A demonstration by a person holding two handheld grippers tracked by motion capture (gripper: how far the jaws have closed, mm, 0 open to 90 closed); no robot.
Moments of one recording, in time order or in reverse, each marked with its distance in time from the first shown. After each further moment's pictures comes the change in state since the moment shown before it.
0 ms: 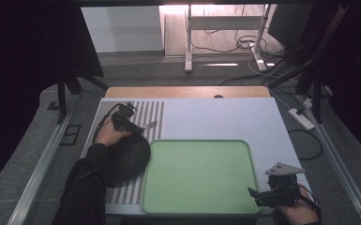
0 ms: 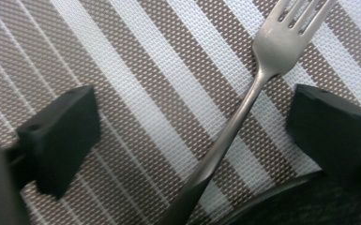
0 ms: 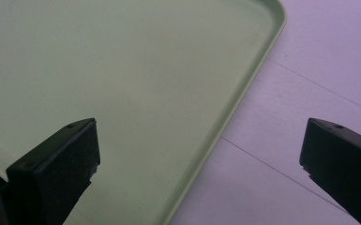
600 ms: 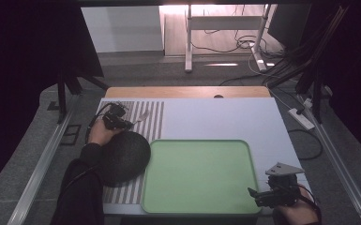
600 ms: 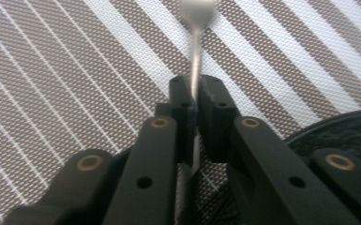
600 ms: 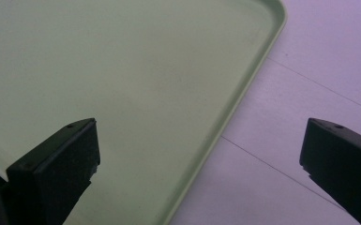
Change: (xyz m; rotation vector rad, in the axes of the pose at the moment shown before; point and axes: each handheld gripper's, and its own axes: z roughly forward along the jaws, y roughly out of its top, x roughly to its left) left arm 0.020 -0.017 -0.014 -0.066 -0.058 0.036; right arm 0.000 0.000 0.000 0.005 -0.002 -0.002
